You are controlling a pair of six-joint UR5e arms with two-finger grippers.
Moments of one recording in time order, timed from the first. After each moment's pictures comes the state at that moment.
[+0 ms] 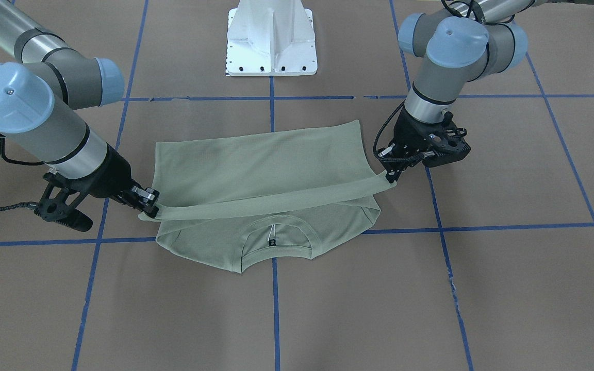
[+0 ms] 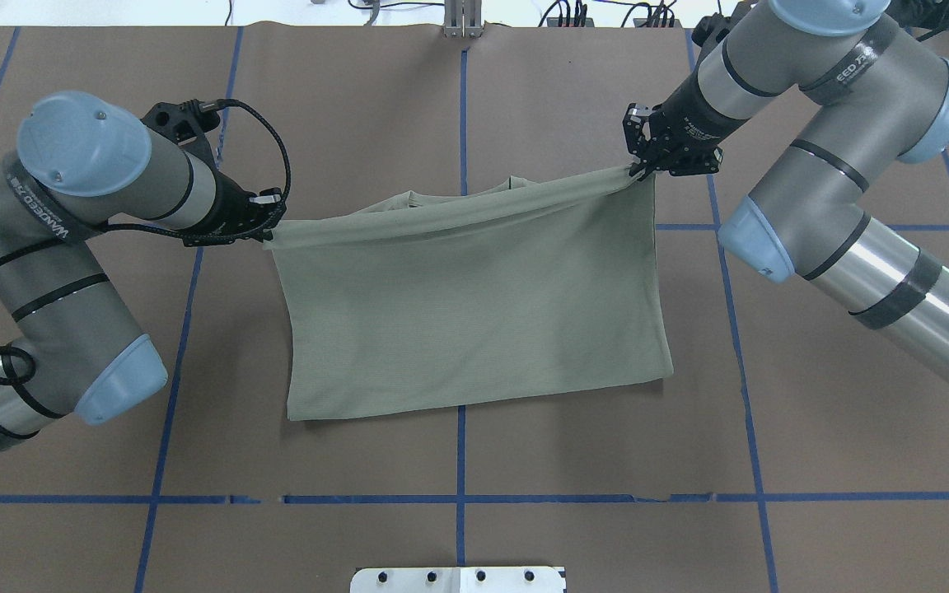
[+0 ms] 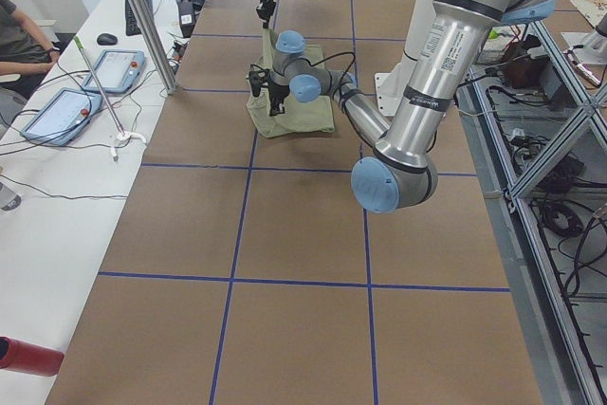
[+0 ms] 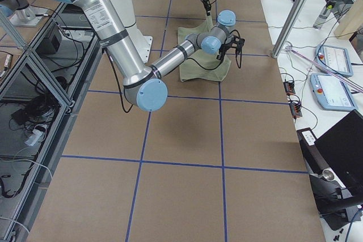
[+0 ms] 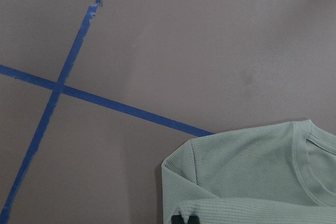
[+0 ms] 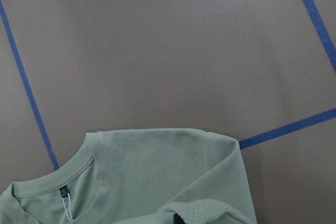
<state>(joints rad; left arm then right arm) -0.74 -1.99 -1.80 -1.82 -1.88 -1.43 0.92 -1.01 1.58 -1.32 2.21 1.39</state>
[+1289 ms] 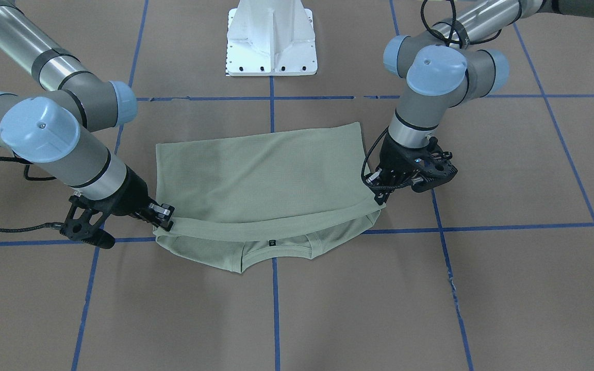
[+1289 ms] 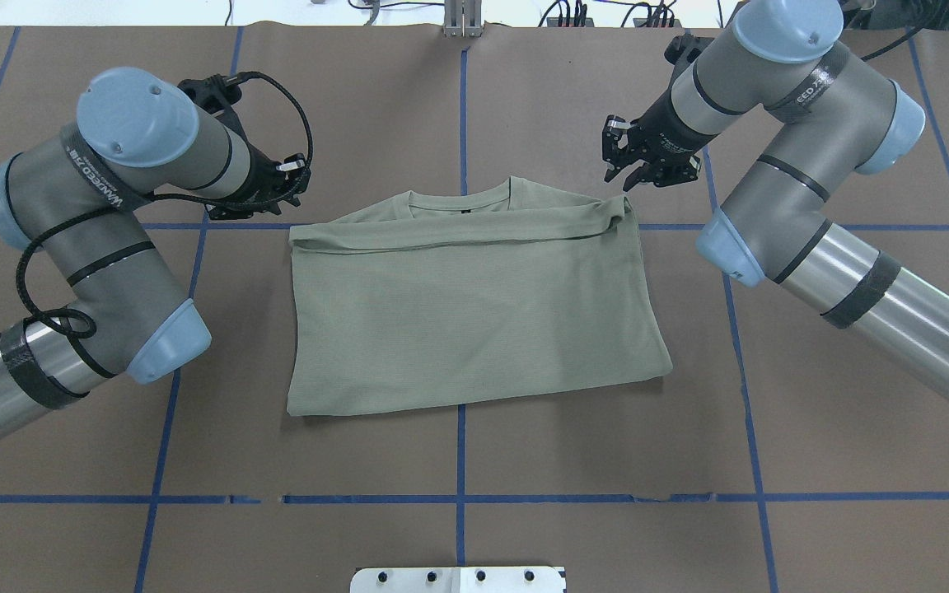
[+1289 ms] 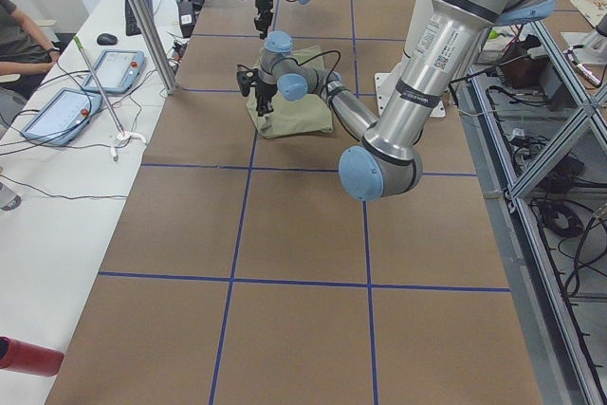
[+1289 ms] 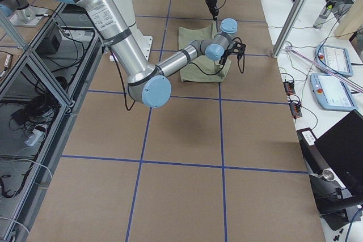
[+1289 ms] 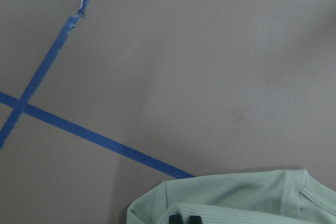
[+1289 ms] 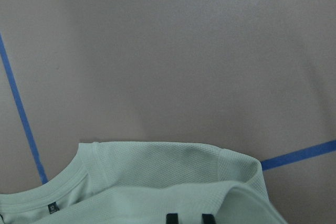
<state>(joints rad) -0.76 -2.09 -1.67 -1.84 -1.85 -1.49 0.89 -0.98 1.46 -1.17 2.20 1.39</state>
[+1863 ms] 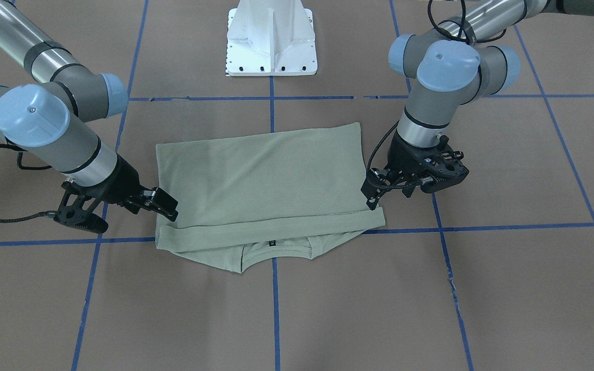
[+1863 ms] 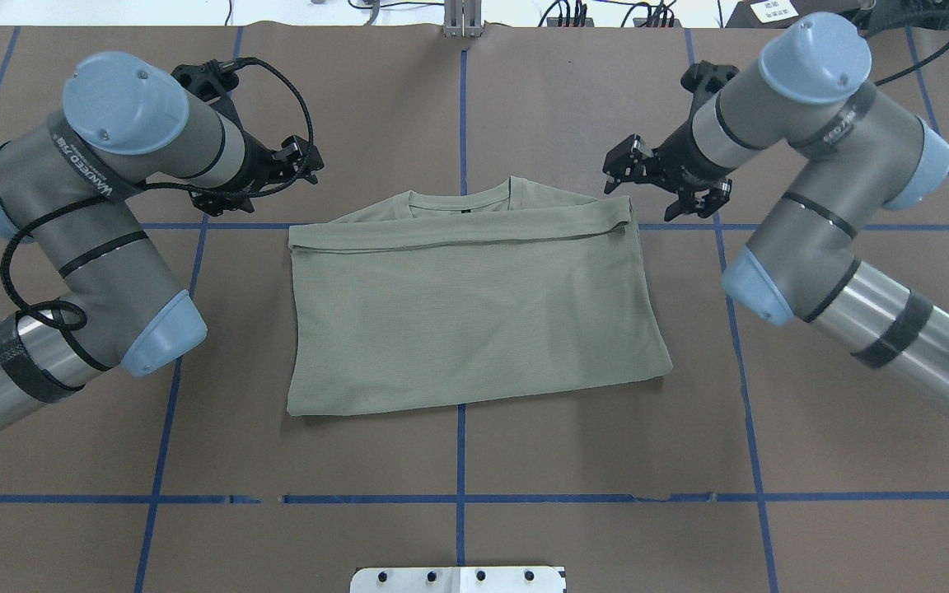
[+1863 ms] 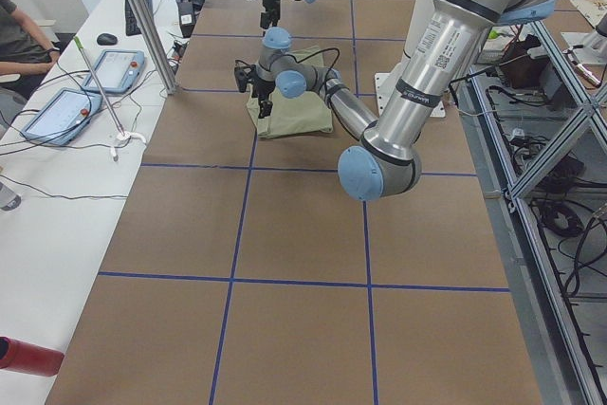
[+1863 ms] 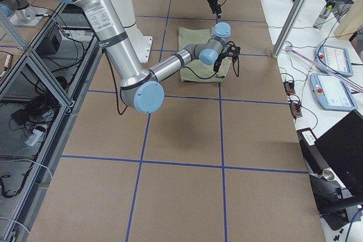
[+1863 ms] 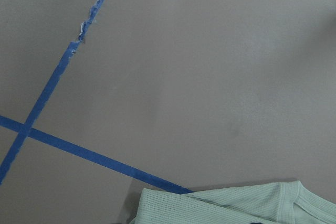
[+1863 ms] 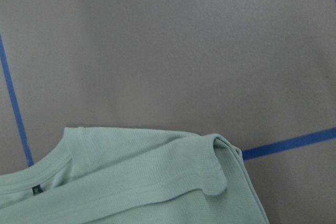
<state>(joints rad) -0.77 -2.10 -1.69 -1.84 -1.85 -1.47 0.83 -1.12 1.60 -1.16 2.15 1.38</state>
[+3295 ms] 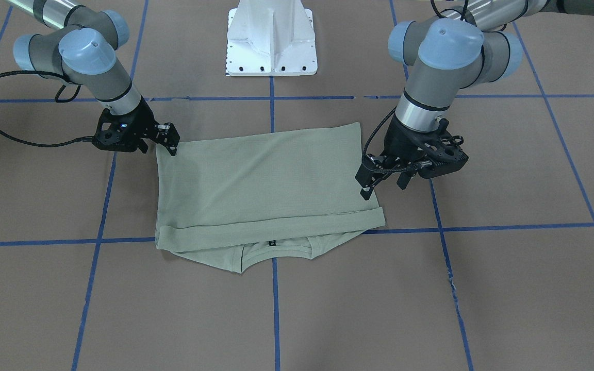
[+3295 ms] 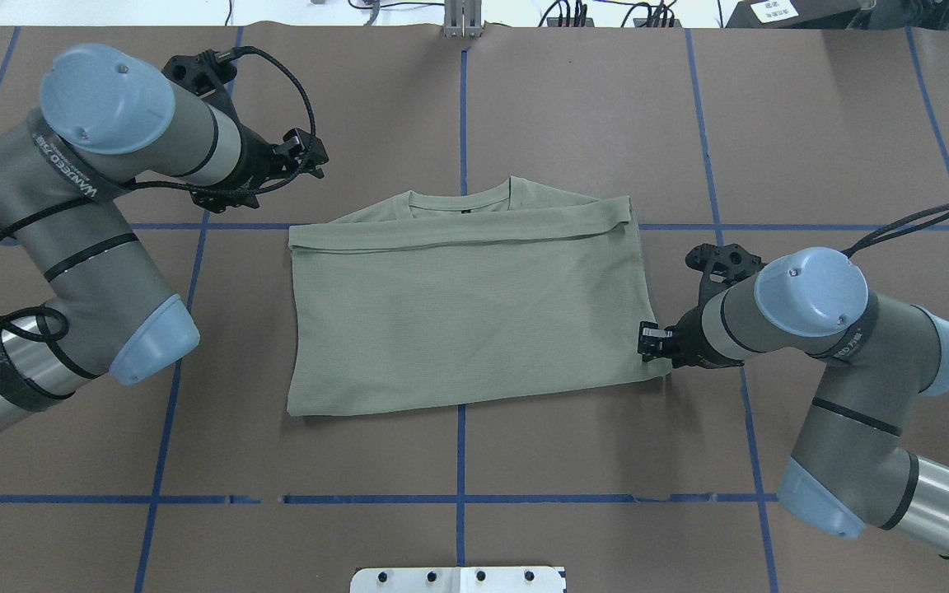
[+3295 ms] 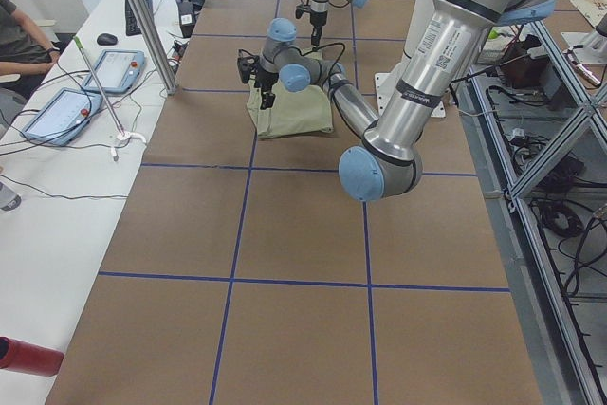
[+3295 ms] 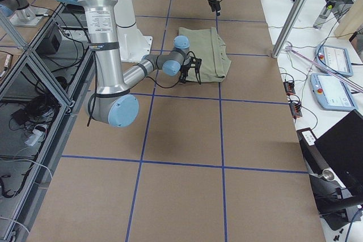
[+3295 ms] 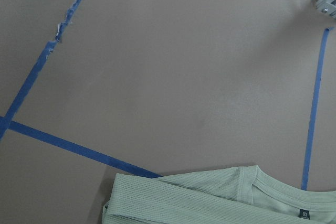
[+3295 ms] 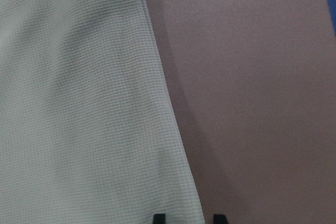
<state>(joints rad) -0.77 -2.09 -1.75 -1.83 -1.85 -1.48 0.55 -1.40 1.84 -1.17 1.92 1.42</state>
